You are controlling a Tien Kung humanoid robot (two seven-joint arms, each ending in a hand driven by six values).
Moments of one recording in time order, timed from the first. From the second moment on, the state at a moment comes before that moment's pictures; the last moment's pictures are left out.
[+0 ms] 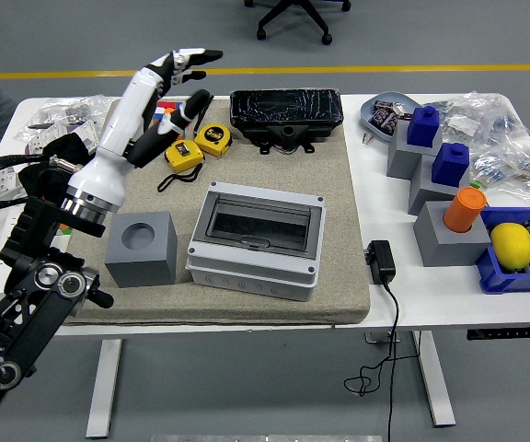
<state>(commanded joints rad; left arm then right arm) -0.27 0.13 -1.25 -1.61 1.46 0.15 -0.23 0.07 -0.14 1.39 0.18 -1.17 -0.05 0.05</state>
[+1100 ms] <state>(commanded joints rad) -0.13 0.09 -1.46 -1.44 1.30 0.04 -0.09 0.08 -0.14 1.39 0.18 -1.16 -0.05 0.06</state>
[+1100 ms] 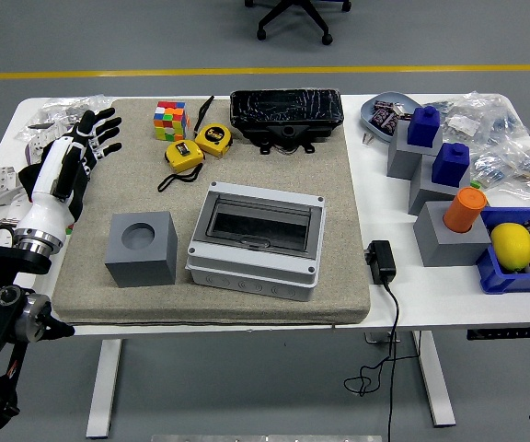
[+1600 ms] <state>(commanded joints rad) -0.12 0.09 -1.45 -1.46 1.35 0.05 -0.09 0.08 -0.14 1.39 0.18 -1.16 -0.05 0.06</state>
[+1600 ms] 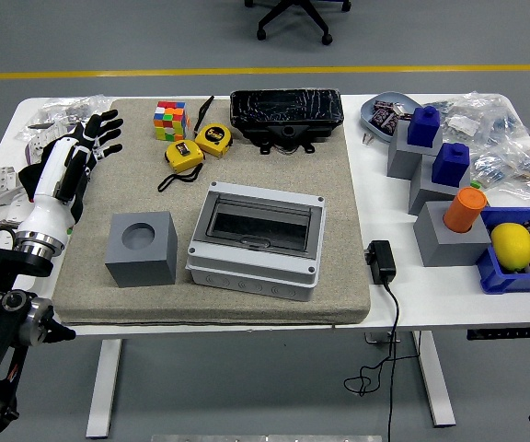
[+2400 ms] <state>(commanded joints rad) -0.12 0.09 -1.44 -1.46 1.33 0.09 -0.13 0.08 -0.14 1.39 0.18 -1.16 -0.05 0.05</state>
